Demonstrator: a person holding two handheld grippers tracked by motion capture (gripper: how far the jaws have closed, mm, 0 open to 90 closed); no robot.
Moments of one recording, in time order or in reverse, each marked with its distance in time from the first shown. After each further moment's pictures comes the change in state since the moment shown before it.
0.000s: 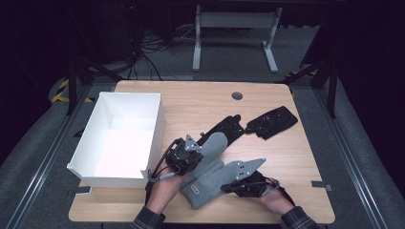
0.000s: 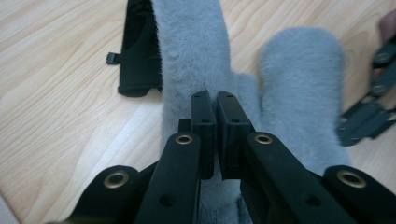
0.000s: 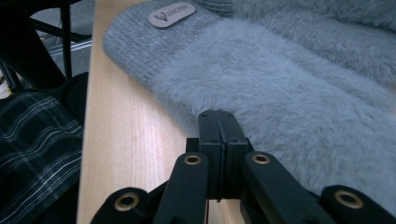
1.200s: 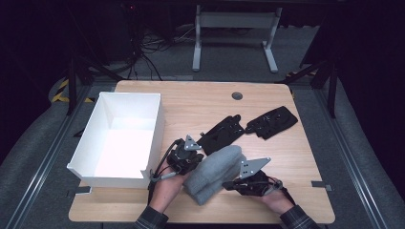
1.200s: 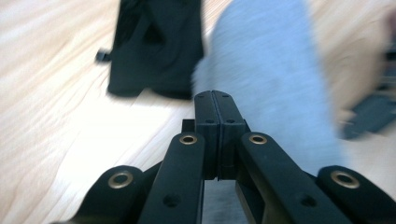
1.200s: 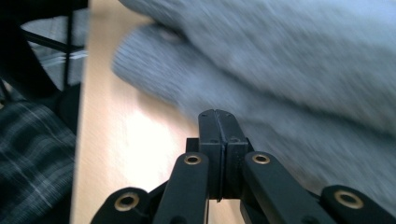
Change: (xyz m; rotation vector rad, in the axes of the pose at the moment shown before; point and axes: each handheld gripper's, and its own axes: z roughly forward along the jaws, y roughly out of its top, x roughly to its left) left arm 0.014 -0.011 0.019 -0.003 -0.030 -0.070; right arm 0.002 -0.001 -0.010 -0.054 -0.033 0.000
